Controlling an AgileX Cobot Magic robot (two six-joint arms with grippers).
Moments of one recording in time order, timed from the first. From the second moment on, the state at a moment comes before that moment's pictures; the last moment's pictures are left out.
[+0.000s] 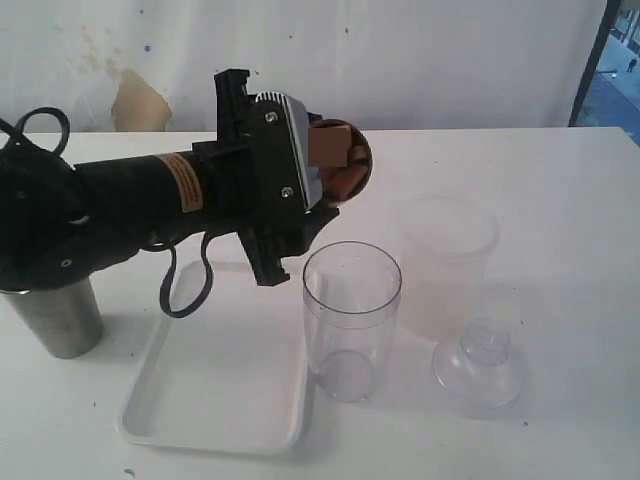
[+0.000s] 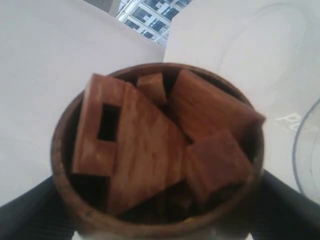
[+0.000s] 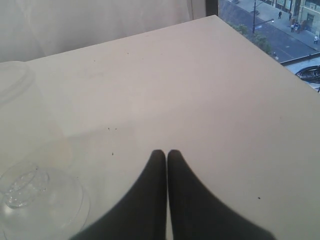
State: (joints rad) left arm -0.72 1.60 -0.89 0.31 -0.33 0.74; right arm -0.03 0.01 0.00 -0.15 0.36 0.31
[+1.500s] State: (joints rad) left arm -0.72 1.60 -0.89 0.40 -0.29 1.01; right arm -0.03 0.01 0.00 -0.15 0.36 0.31
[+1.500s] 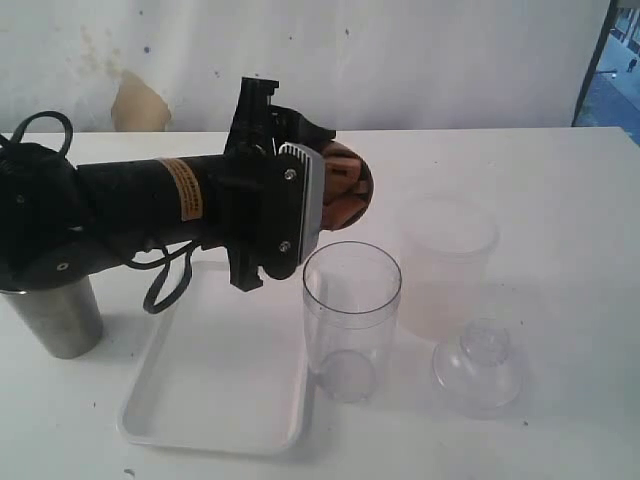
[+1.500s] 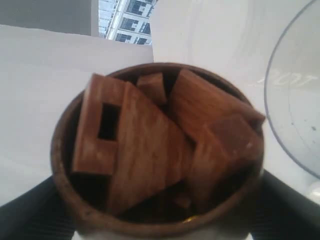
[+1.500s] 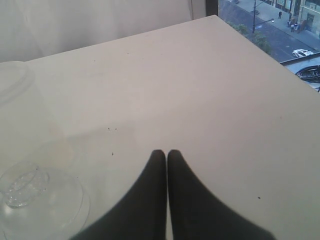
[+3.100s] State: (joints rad) left arm -0.77 1.60 -0.89 0.23 -0.30 1.40; right arm -0.03 0.01 0.00 -0.15 0.36 0.31
